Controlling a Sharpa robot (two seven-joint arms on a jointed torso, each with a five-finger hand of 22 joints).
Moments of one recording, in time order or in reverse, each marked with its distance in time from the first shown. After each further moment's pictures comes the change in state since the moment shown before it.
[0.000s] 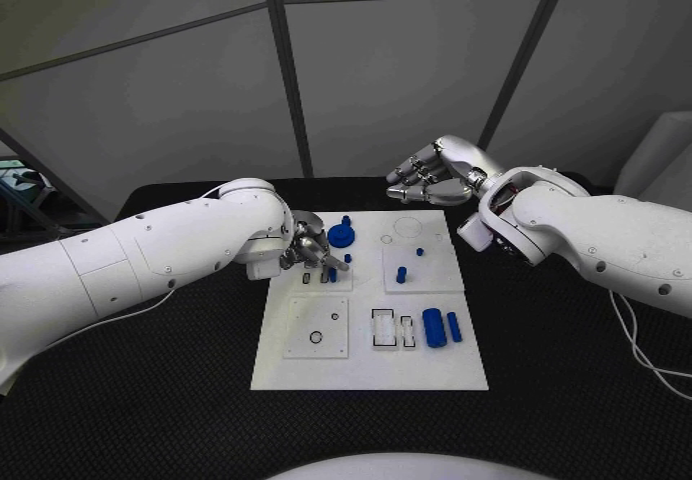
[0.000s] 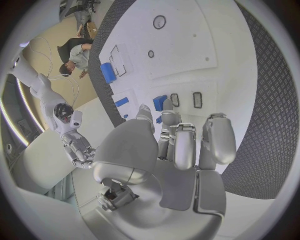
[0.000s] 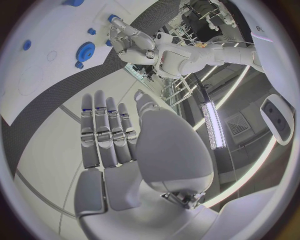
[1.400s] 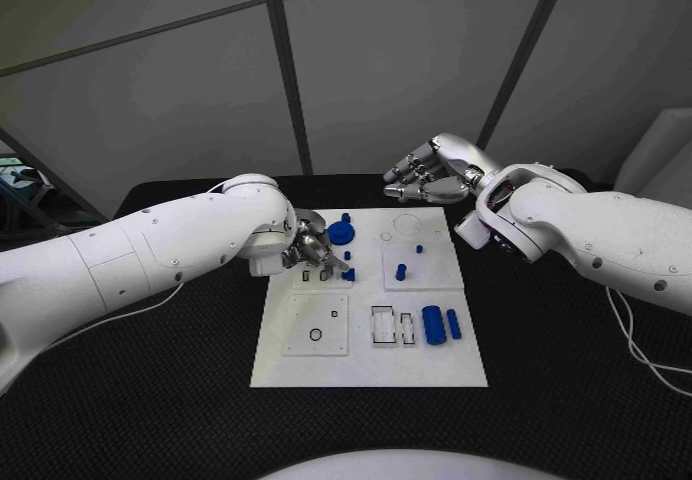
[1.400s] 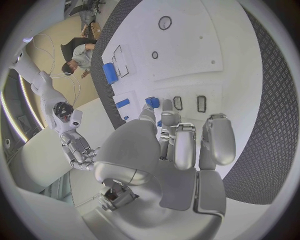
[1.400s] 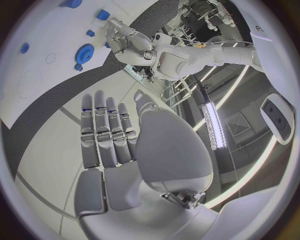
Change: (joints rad) left arm 0.000 0.027 0.000 -0.039 0.034 0.037 -0.001; left_hand 0.045 0.010 0.028 -0.028 0.000 -0.011 -0.004 0.023 0.034 0.004 -0.004 0.010 0.013 0.000 0.000 0.000 0.000 0.000 0.001 -0.001 0.012 0.018; right arm 0.000 0.009 0.000 -0.006 0.000 0.014 -0.003; right_hand 0.004 0.004 0.000 0.000 0.000 0.000 0.000 0.000 0.000 0.000 0.000 0.000 -0.001 0.000 0.000 0.000 -0.003 0.000 0.000 0.000 -0.004 -0.002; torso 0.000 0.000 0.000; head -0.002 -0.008
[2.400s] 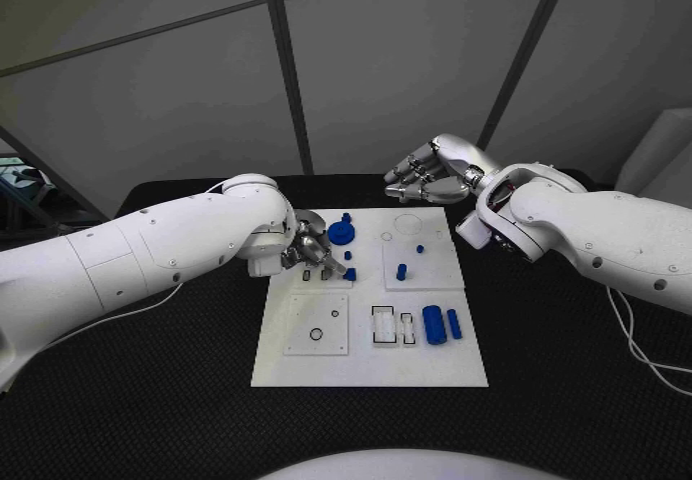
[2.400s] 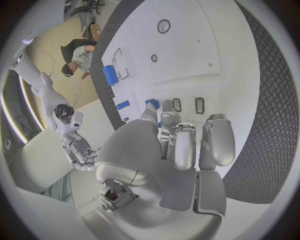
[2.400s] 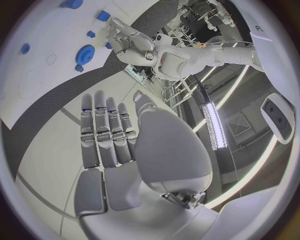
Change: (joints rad) left arm 0.000 -0.012 0.000 0.017 -0.006 0.007 -0.001; left_hand 0.034 0.003 0.029 -0.023 0.000 -0.003 -0.004 0.012 0.019 0.007 -0.007 0.009 0.013 0.004 -0.004 0.000 0.000 0.000 0.003 -0.003 0.004 0.011; right arm 0.000 0.002 0.000 -0.008 0.000 0.011 -0.004; right_hand 0.015 0.015 -0.002 -0.007 0.003 0.000 0.000 0.000 0.001 -0.004 -0.004 0.004 -0.004 0.000 0.000 0.000 -0.006 0.000 0.004 0.003 -0.005 -0.005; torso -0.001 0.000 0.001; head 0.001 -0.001
